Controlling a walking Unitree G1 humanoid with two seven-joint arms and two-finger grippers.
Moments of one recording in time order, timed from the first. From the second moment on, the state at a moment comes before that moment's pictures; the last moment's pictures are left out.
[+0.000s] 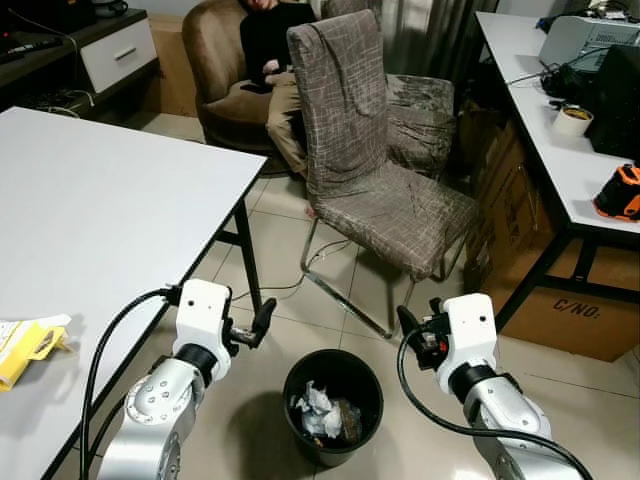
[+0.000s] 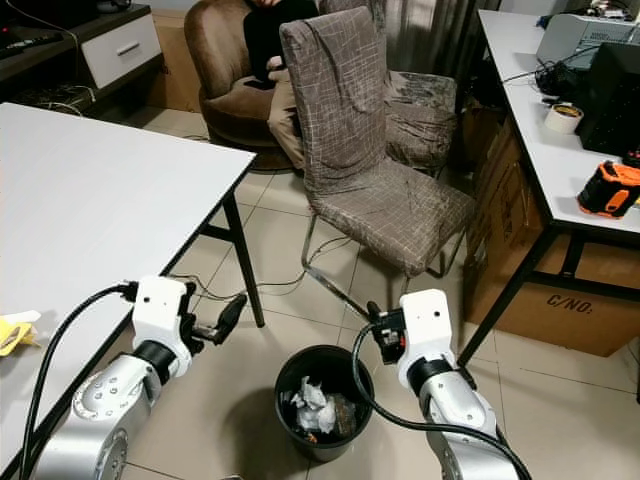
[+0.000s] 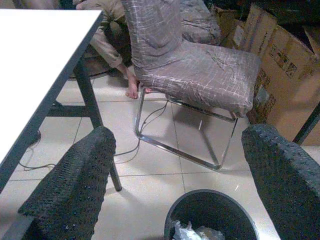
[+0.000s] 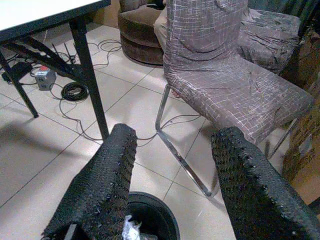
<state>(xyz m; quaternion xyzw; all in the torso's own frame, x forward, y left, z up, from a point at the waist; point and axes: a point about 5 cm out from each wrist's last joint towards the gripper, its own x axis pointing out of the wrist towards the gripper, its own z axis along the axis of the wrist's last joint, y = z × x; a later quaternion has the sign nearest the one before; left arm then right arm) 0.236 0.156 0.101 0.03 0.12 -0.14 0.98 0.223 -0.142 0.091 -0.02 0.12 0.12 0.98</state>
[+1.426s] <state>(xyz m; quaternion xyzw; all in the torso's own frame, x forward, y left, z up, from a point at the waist) 0.247 0.158 0.108 0.05 0.11 -0.15 0.98 0.223 -0.139 0.085 -0.01 0.13 0.12 0.98</state>
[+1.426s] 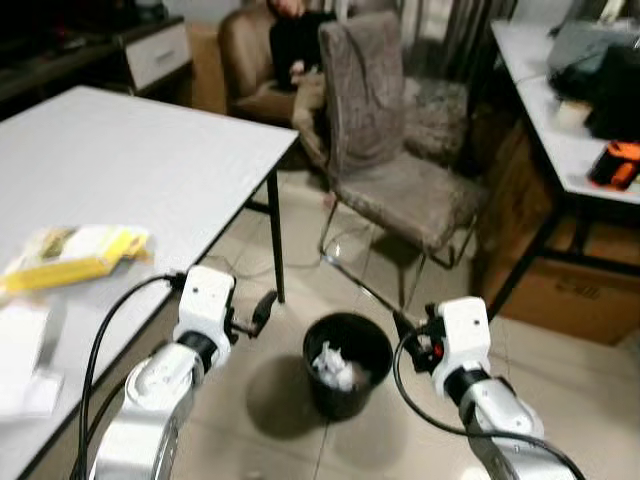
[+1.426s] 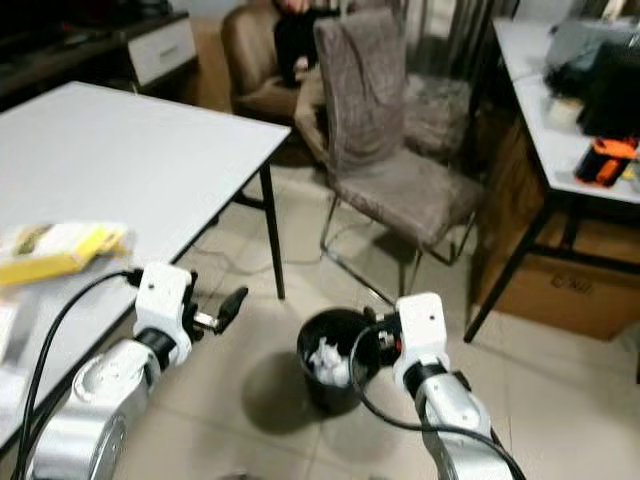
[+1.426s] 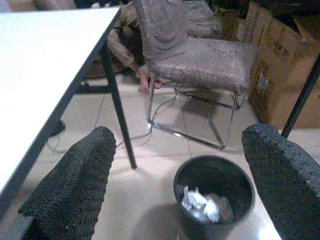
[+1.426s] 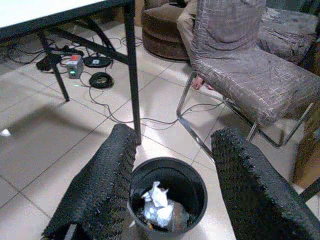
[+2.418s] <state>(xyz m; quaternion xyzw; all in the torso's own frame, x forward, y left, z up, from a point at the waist) 0.249 0.171 0.112 0.05 0.11 -0.13 0.98 0.233 -0.133 0.089 -0.07 0.08 0.11 0.99</state>
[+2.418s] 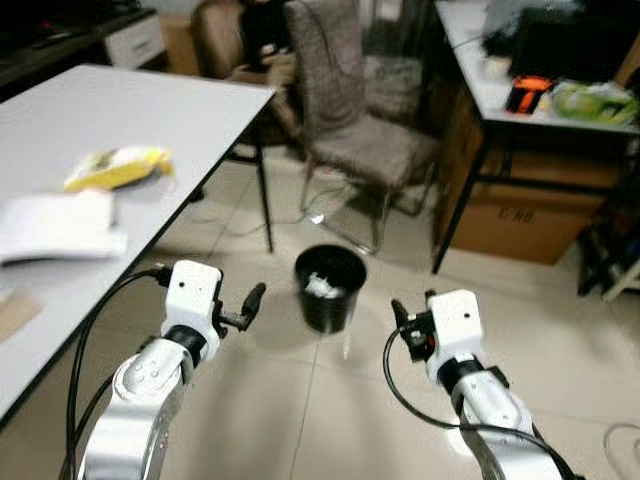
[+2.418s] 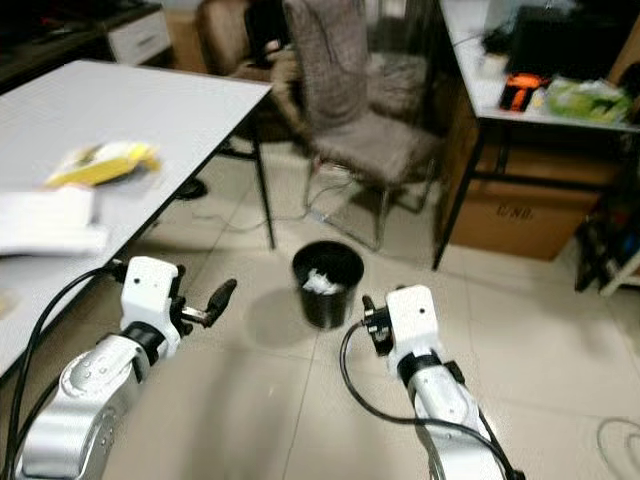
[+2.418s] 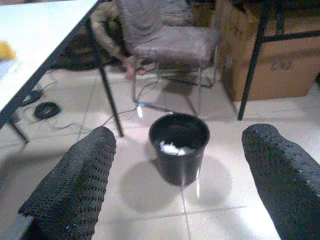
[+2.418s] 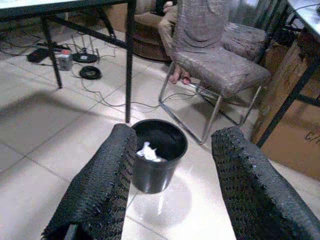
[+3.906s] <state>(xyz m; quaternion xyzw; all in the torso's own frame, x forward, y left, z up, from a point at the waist) 0.262 0.182 0.118 0.11 0.03 -0.08 0.99 0.254 -0.134 0.081 -0.05 0.06 0.10 0.99</state>
